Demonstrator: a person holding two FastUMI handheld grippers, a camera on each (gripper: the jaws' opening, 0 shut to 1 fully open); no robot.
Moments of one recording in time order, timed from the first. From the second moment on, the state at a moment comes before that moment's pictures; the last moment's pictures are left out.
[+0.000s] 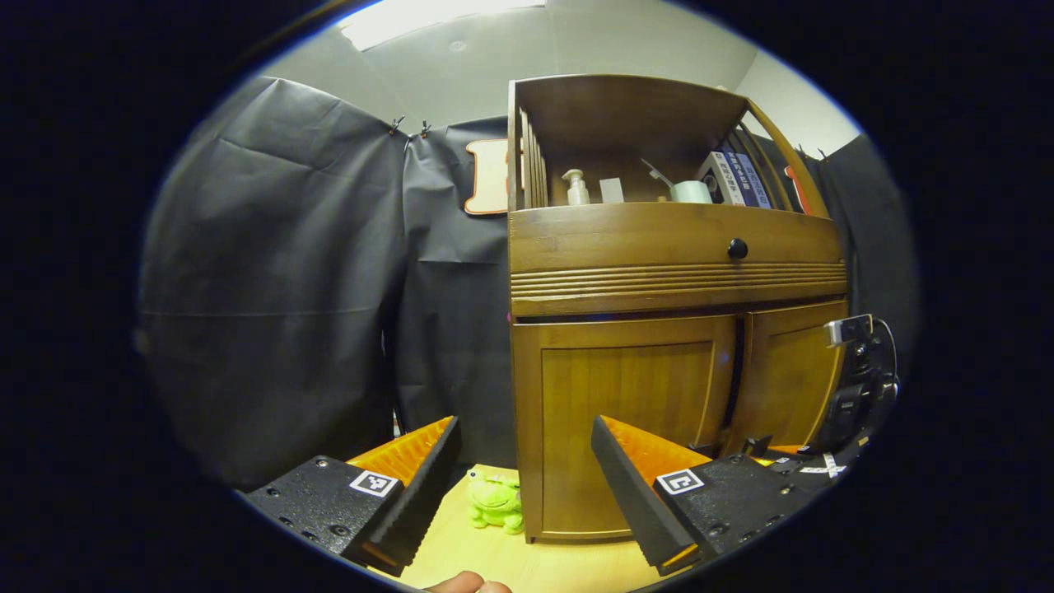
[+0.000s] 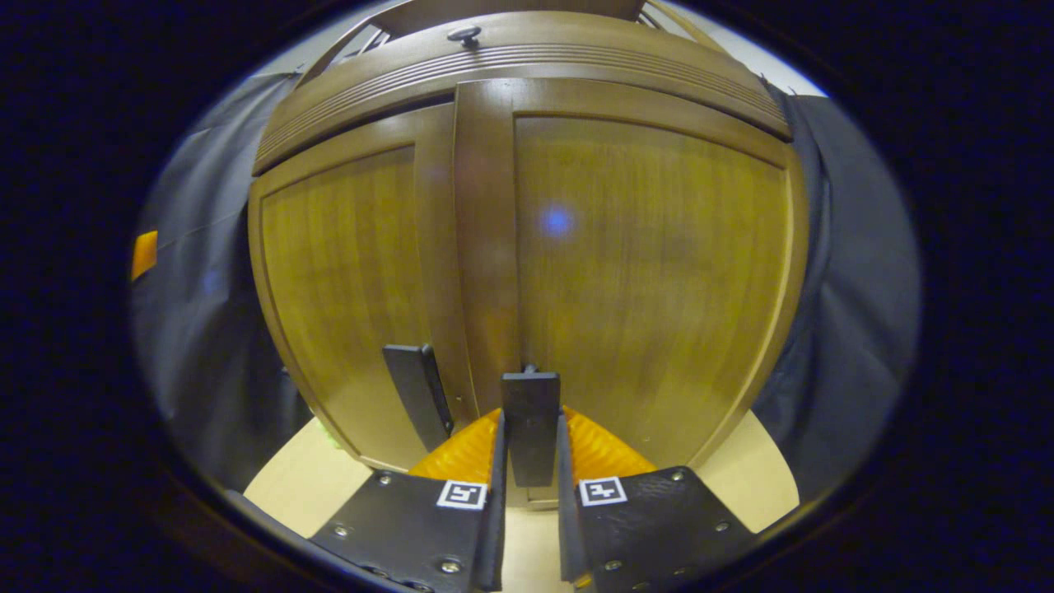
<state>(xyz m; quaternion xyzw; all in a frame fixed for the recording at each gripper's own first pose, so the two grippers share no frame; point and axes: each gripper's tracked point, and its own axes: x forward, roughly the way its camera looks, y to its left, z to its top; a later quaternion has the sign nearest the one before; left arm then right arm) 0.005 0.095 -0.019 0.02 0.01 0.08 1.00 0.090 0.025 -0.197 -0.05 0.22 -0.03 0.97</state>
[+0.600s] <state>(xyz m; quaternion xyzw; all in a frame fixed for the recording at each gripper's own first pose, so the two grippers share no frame) 0.000 0.031 -0.033 0.01 0.03 0.01 1.00 0.017 -0.006 -0.183 -0.02 0.24 -0.03 0.97</state>
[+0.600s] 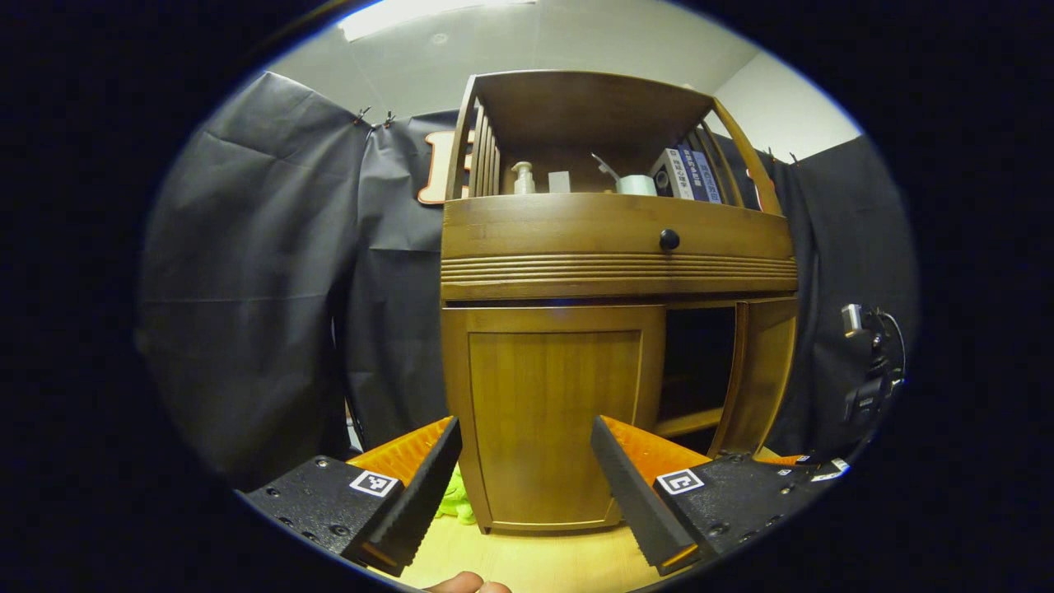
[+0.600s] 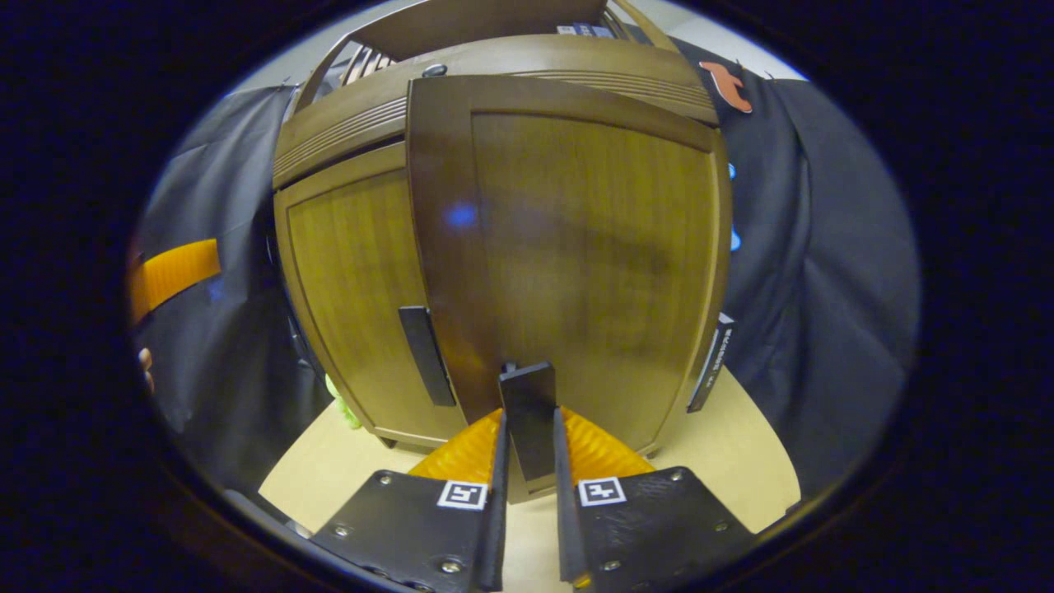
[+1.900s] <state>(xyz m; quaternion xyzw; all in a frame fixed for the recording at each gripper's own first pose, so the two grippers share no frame) 0.022 0.033 -0.046 0.04 0.03 0.01 1.00 0.041 -0.044 -0.141 0.04 0.20 -0.05 0.98</state>
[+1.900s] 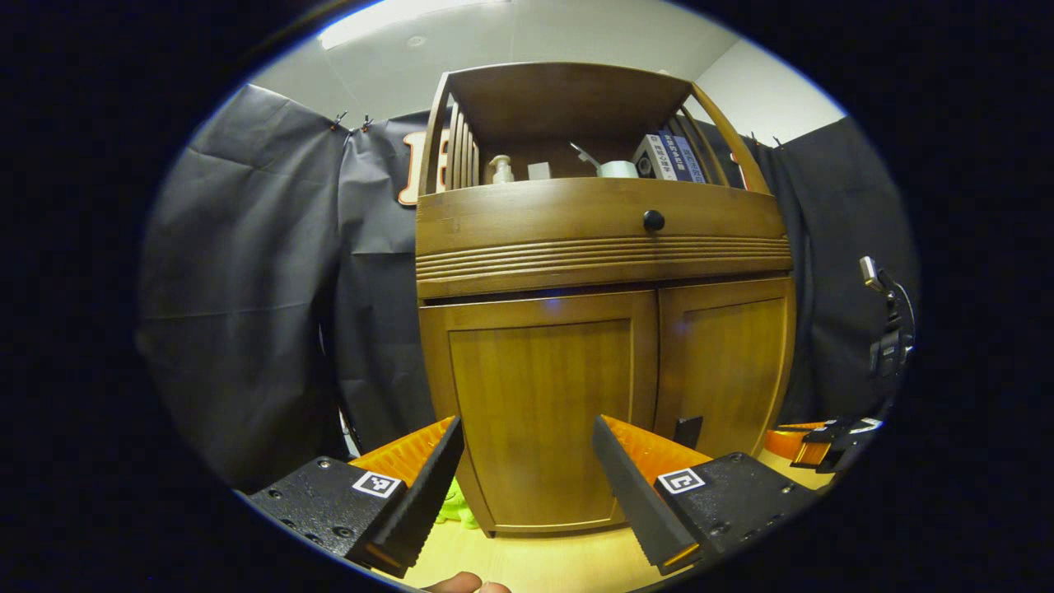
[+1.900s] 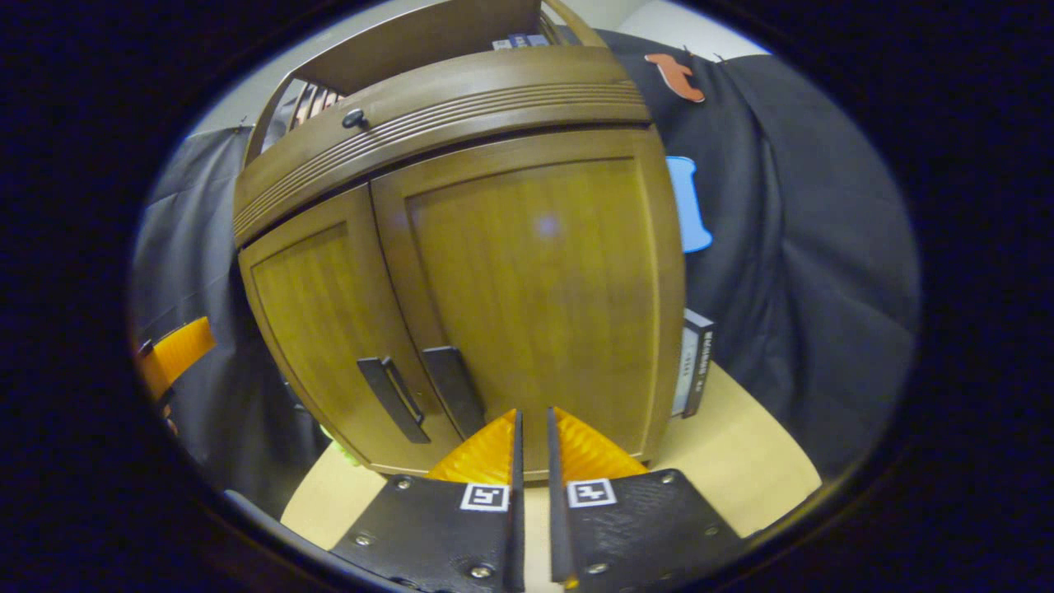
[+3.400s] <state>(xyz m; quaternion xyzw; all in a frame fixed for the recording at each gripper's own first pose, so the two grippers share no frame) 0.016 0.075 -0.065 0.03 0.05 0.05 1.00 0.071 -0.004 -0.183 -0.04 0.21 -0.03 0.98</state>
